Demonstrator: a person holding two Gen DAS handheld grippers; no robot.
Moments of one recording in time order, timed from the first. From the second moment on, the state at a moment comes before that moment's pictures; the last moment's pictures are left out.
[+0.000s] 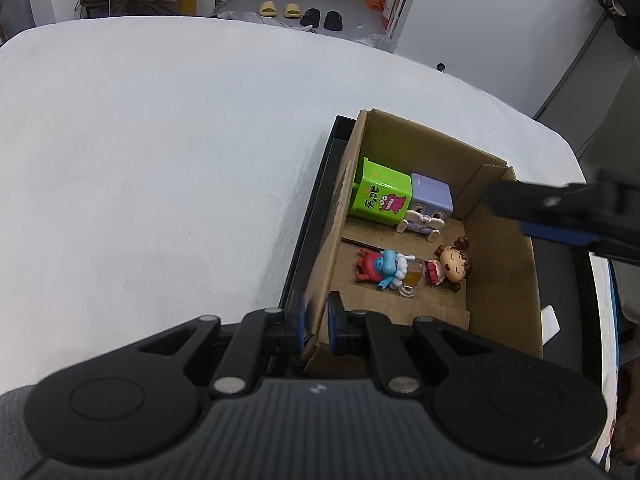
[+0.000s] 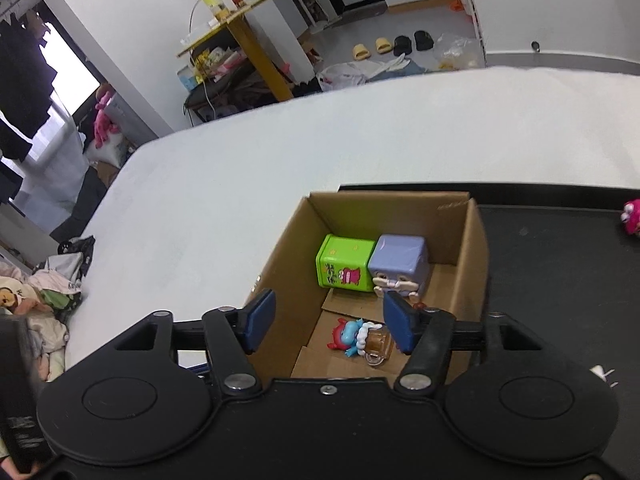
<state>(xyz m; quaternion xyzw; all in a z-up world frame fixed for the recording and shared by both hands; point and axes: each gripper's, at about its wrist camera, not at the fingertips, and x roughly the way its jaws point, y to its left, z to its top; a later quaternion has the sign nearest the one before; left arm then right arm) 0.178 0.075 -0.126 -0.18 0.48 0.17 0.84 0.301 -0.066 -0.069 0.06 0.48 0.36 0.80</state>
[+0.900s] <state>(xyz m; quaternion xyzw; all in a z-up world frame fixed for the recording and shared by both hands) 0.177 0.075 -0.126 -0.18 0.48 0.17 0.84 0.305 -0.138 -0.039 0.06 0.49 0.32 0.81</state>
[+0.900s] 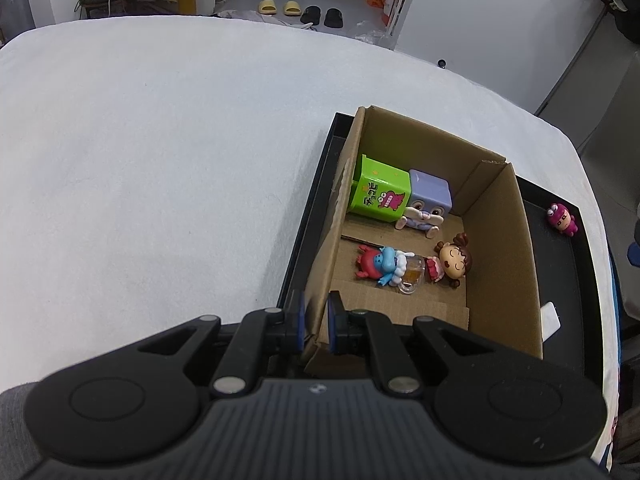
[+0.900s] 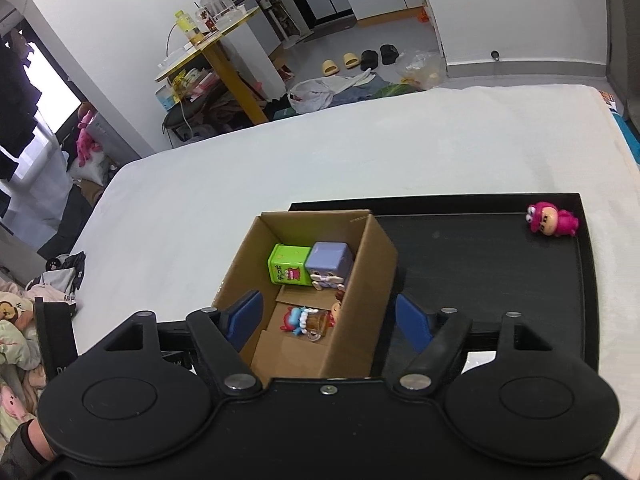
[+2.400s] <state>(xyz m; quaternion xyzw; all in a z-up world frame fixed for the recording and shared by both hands) 0.178 0.074 -0.124 -0.19 0.48 0.16 0.84 0.330 -0.146 -0.185 -0.16 0.57 0.25 0.76</state>
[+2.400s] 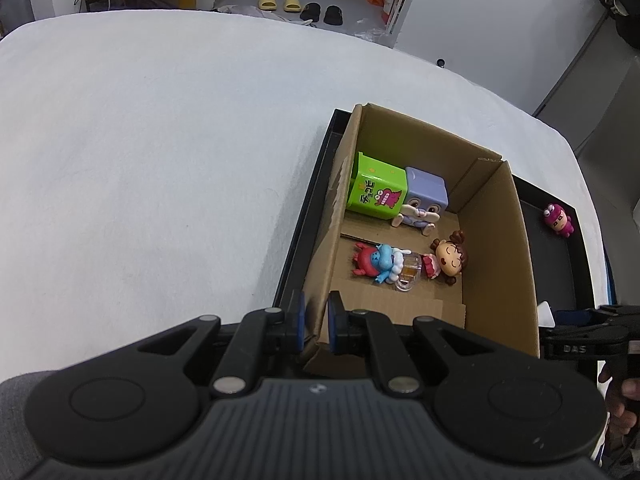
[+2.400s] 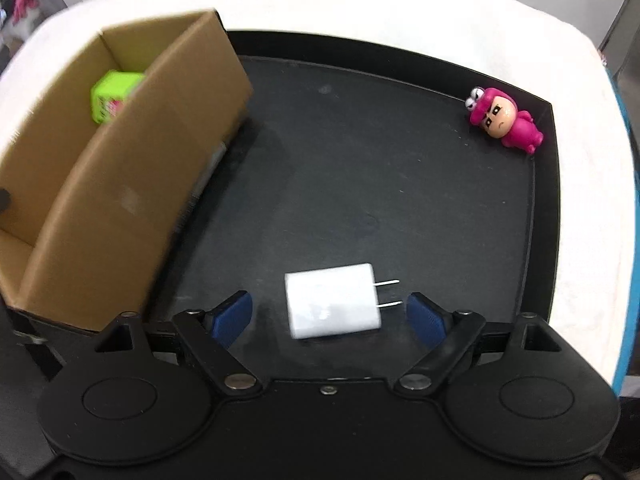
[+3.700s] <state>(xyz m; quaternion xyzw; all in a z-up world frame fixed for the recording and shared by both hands) 0.177 0.072 -0.120 -0.19 0.49 0.15 0.84 0.323 -0.155 -0.058 -0.03 0.48 0.30 0.82</state>
